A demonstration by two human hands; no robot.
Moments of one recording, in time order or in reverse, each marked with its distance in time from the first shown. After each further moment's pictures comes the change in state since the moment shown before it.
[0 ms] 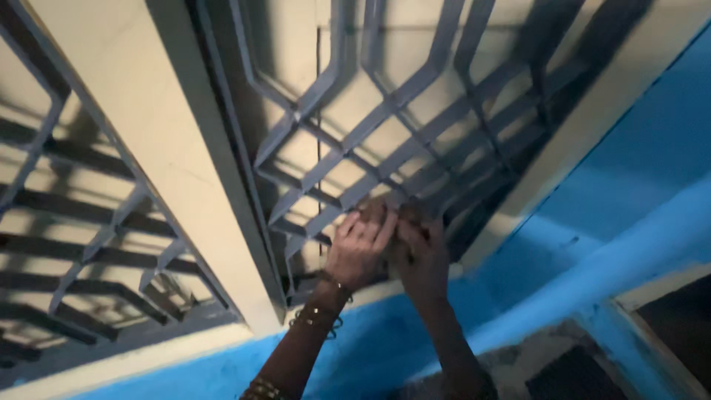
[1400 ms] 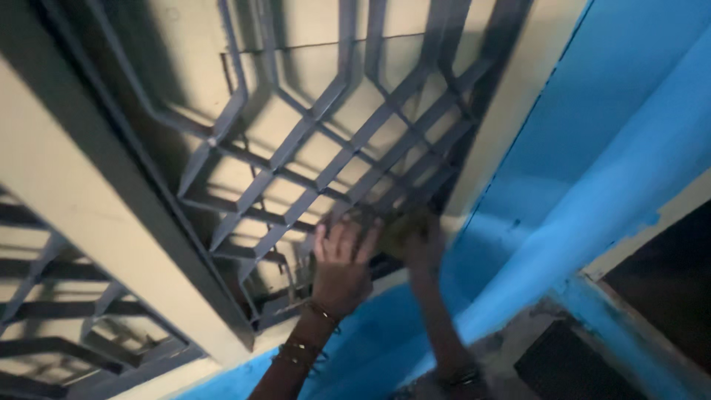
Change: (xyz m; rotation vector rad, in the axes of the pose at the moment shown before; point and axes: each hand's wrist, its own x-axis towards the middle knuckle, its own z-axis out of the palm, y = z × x) left_hand 0.022 0.056 -0.016 -0.206 -0.011 -0.105; right_hand -0.022 0.119 0.004 0.208 0.264 0.735
